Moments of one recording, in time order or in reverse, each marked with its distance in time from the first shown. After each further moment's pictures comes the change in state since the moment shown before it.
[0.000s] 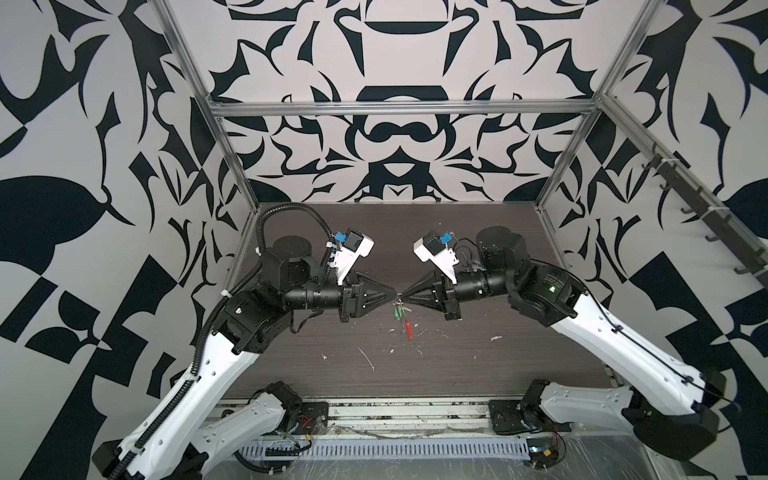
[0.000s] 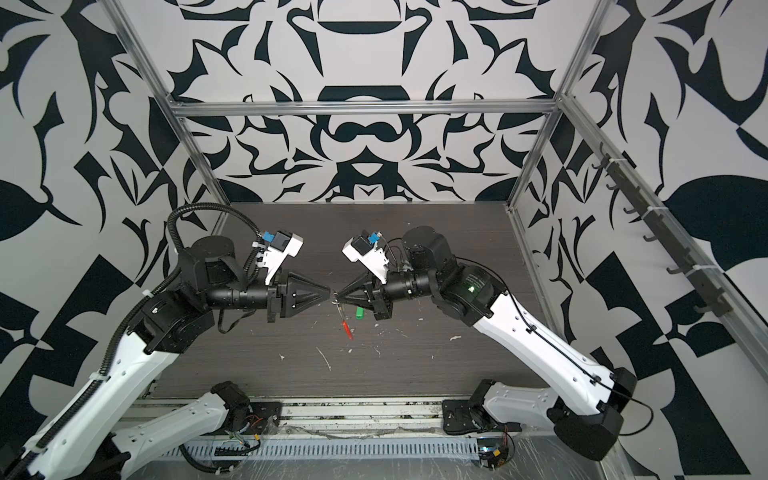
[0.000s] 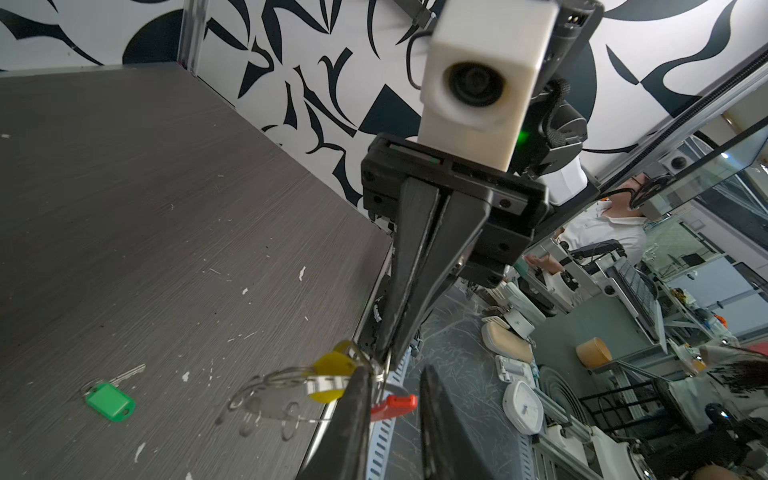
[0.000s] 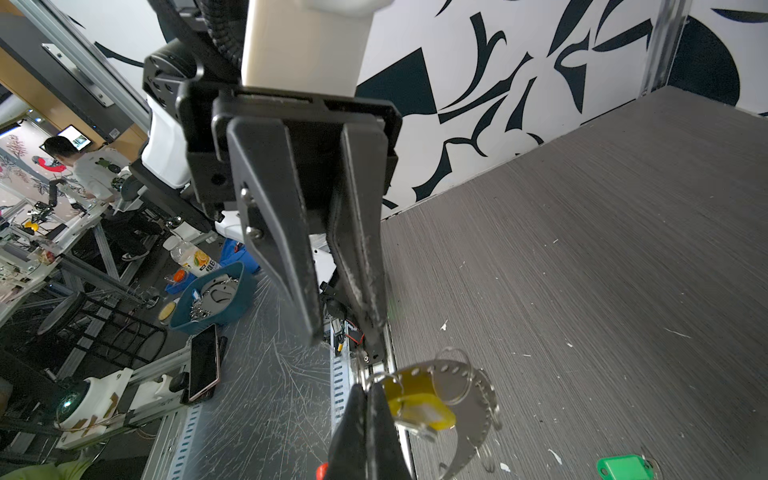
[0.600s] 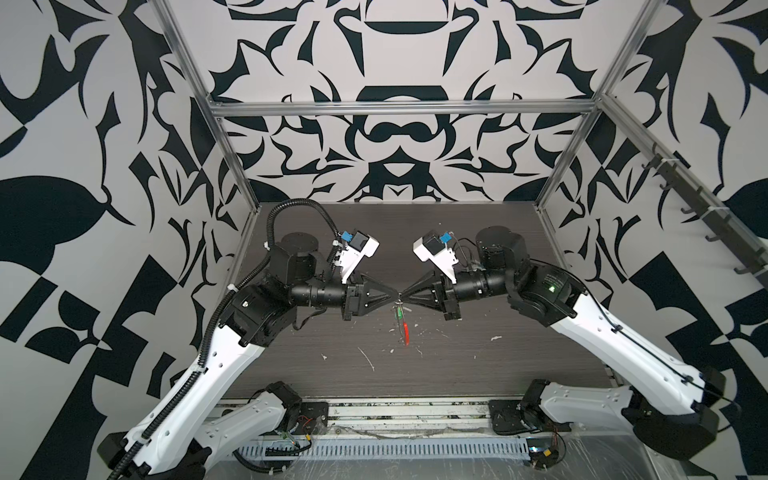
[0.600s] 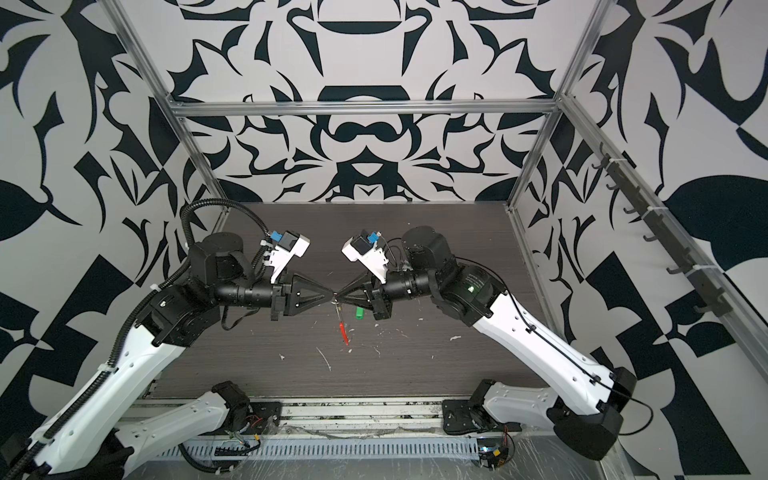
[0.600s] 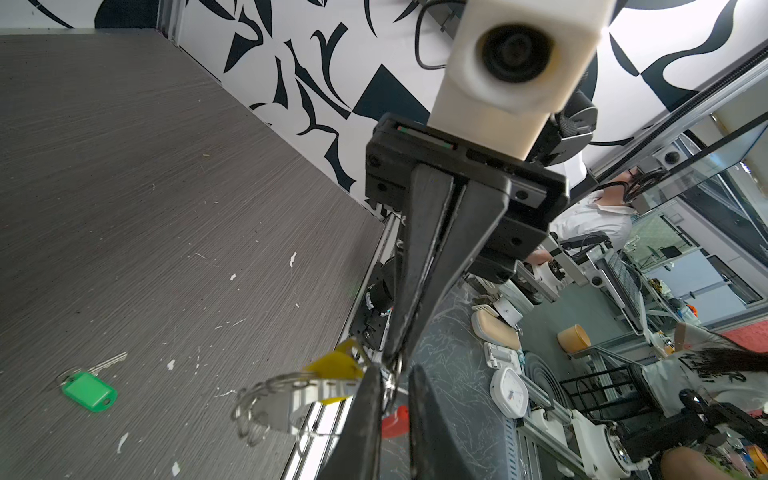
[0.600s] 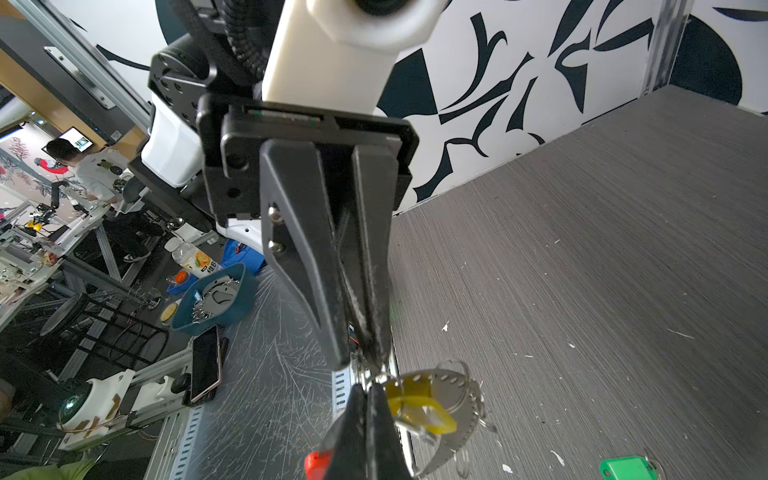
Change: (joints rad) left arm 0.000 0.033 0.006 -0.024 0.035 0.006; right arm 0.000 0.005 0.005 0.005 0.000 0.009
